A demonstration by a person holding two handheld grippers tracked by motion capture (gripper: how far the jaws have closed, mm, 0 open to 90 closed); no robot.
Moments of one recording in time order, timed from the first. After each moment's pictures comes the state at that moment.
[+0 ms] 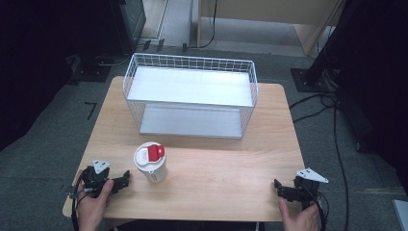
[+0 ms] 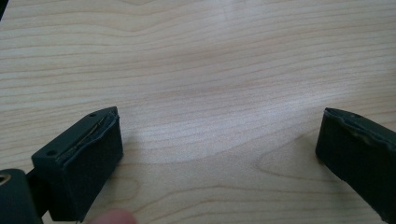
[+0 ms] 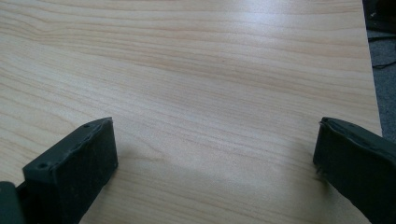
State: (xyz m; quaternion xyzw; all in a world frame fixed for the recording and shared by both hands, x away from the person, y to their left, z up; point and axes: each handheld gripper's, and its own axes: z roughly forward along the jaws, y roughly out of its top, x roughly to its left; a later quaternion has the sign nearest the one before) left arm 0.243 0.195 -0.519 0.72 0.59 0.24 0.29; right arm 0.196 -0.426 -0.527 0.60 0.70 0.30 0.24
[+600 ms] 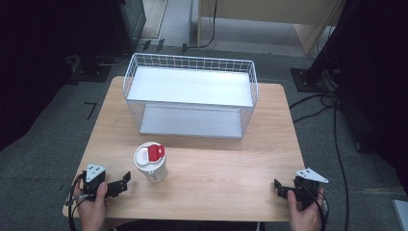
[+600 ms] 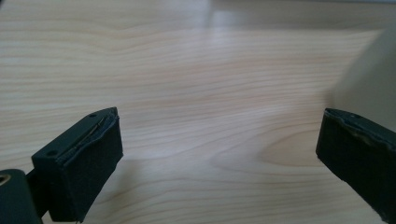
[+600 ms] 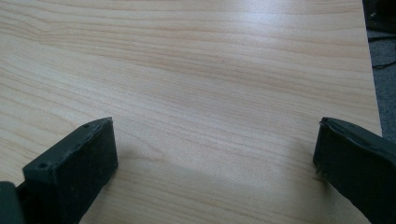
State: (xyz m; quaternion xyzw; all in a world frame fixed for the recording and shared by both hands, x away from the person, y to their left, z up) left arm 0.221 0.193 -0.506 0.70 0.56 0.21 0.40; right arm 0.196 -0.426 -0.527 0.60 0.70 0.30 0.24
